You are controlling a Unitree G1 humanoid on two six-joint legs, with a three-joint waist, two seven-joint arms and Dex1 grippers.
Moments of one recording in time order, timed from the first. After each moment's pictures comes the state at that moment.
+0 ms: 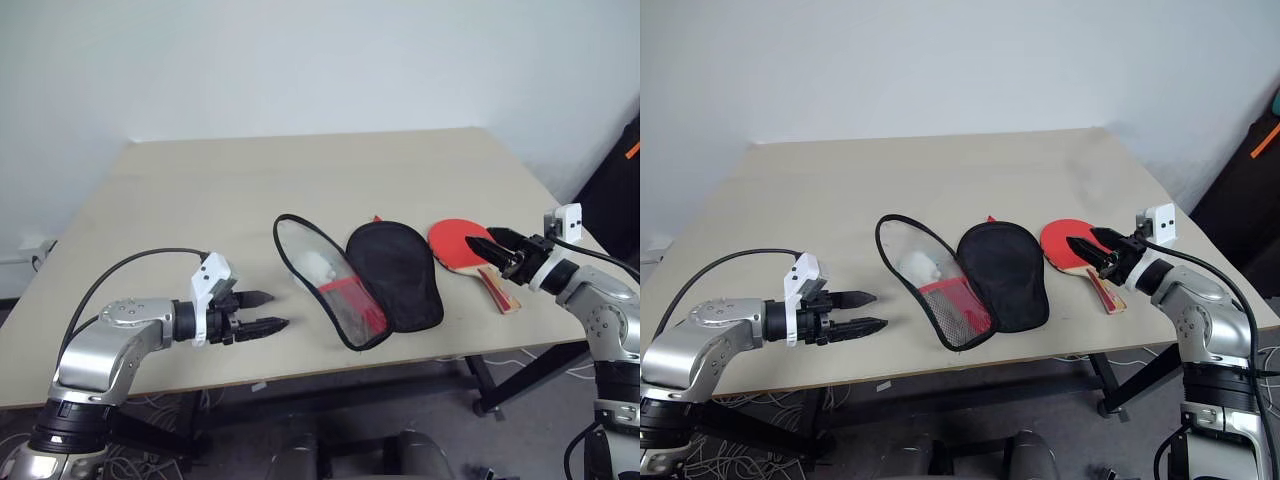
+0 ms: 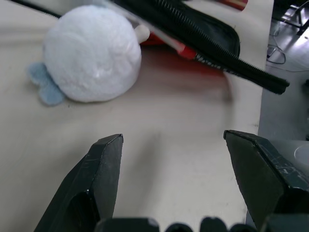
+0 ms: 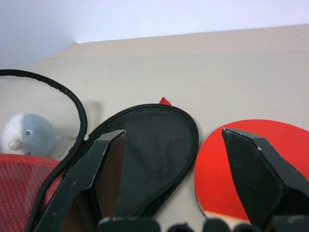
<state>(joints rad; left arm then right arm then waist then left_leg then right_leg) -0.17 0.79 0.05 -0.19 -0.50 0.70 -1.05 -0.37 -0.59 -0.26 0.14 0.53 0.54 0.78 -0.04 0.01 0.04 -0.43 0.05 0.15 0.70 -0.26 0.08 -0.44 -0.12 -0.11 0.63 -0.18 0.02</state>
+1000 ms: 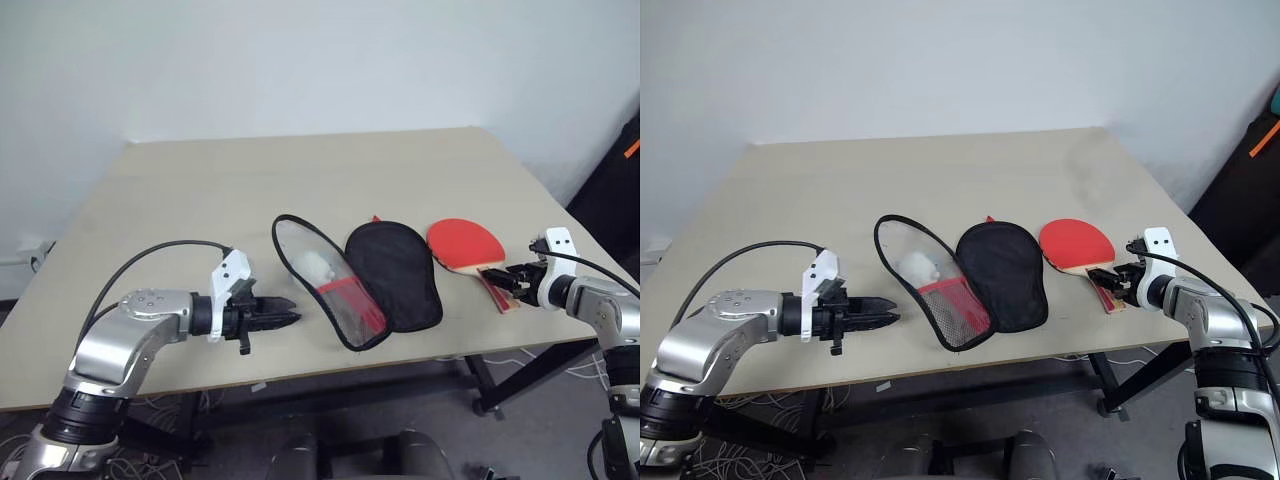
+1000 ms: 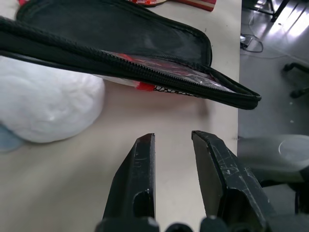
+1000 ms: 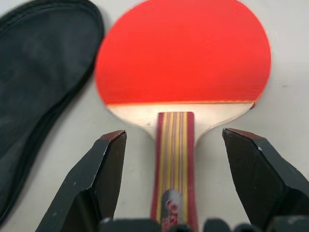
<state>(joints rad) -0.20 0.80 -0.02 -0.25 -0.51 0.70 -1.07 -0.46 -0.69 -0.14 0.40 0.35 0.75 0.67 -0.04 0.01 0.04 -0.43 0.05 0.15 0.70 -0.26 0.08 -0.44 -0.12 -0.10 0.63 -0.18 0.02</state>
